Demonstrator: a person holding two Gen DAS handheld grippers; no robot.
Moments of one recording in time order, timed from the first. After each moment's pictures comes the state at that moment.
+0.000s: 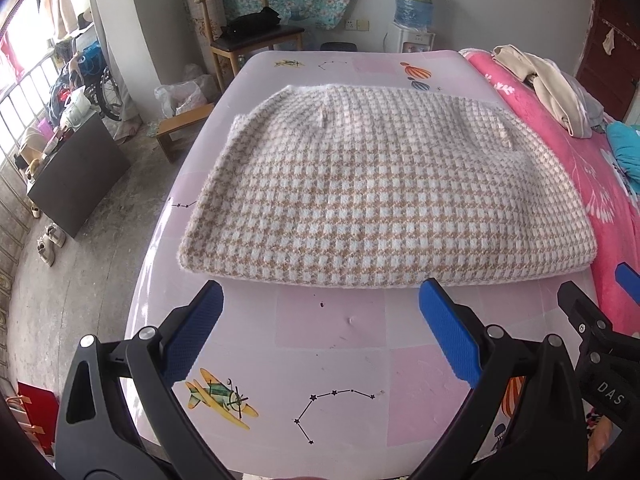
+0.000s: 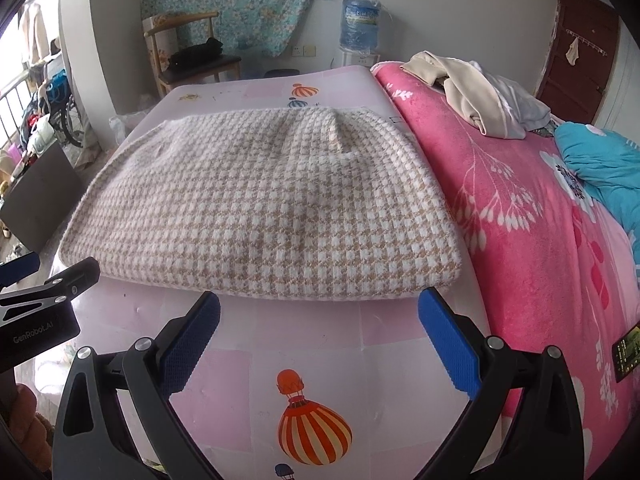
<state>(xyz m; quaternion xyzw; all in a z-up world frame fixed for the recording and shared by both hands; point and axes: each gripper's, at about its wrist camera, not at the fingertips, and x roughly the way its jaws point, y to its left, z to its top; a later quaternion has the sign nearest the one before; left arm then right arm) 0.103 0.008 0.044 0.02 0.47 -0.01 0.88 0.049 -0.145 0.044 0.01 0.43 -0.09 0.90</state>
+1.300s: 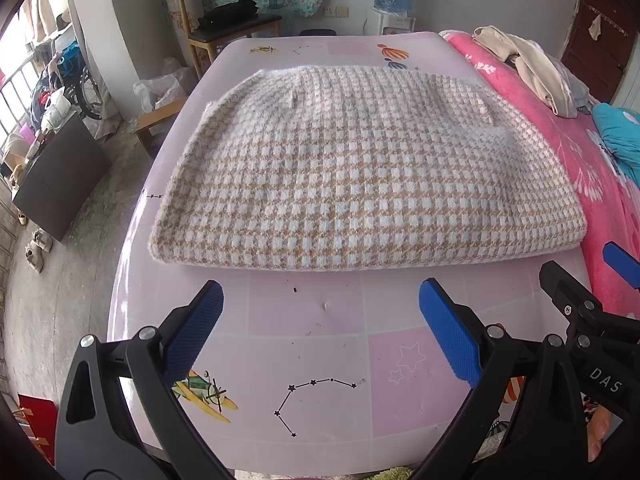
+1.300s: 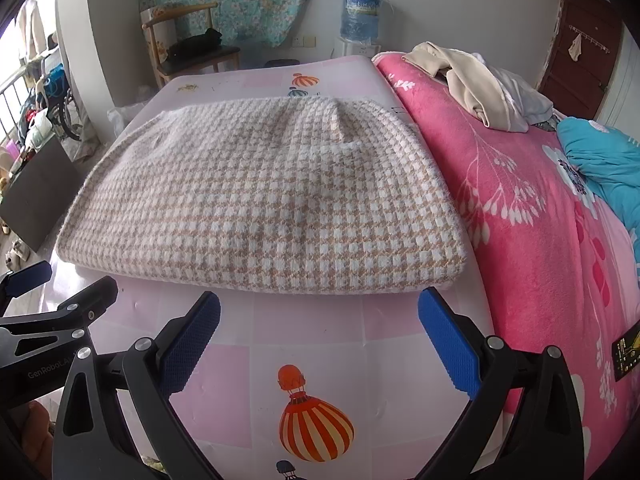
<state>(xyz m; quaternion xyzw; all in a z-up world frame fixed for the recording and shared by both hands) 0.102 -0.006 0.031 0.03 0.49 -0.04 0.87 0.054 -0.143 0.037 0.01 0.44 -0.09 0.89</state>
